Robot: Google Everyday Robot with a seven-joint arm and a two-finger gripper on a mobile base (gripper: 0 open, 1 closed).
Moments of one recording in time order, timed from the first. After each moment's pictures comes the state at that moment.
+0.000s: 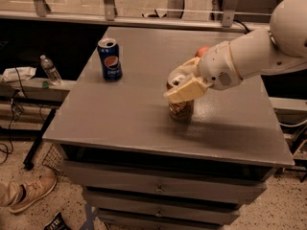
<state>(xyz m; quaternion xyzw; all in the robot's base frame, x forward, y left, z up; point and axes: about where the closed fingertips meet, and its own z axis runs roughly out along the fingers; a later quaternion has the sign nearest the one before) 0.522 -0.052 0.908 -0.56 0.69 0.25 0.37</state>
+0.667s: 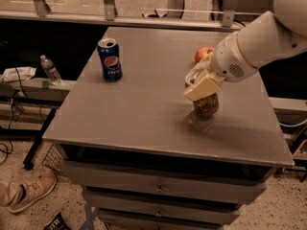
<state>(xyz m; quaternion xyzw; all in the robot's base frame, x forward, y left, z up) 0.534 -0.101 0.904 -0.57 0.74 0.14 0.31</state>
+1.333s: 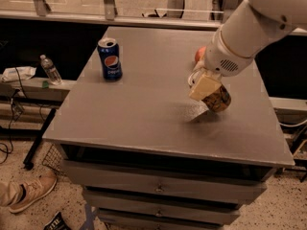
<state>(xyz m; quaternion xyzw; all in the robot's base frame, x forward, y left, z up) 0.533 -0.113 0.905 -0.61 0.76 0.03 0.23</state>
